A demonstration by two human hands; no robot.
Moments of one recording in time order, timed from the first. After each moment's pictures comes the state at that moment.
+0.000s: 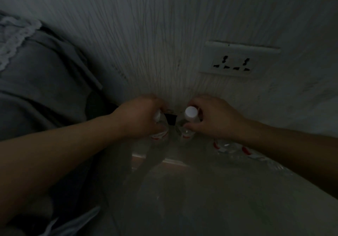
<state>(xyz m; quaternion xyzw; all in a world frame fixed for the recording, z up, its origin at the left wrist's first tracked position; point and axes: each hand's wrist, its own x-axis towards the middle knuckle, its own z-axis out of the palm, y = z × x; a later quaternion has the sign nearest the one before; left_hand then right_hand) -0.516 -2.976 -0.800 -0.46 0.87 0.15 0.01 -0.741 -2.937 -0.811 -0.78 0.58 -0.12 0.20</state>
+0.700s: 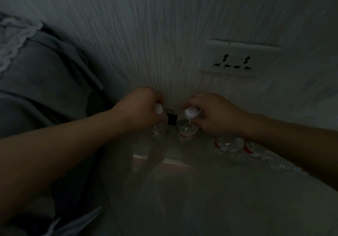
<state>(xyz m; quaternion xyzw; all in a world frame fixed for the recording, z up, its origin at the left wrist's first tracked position) -0.520 -2.982 -0.788 -0.49 0.85 0.17 -0.03 -0.742 -2.942 -0.804 -0.83 0.51 -0.12 0.20</state>
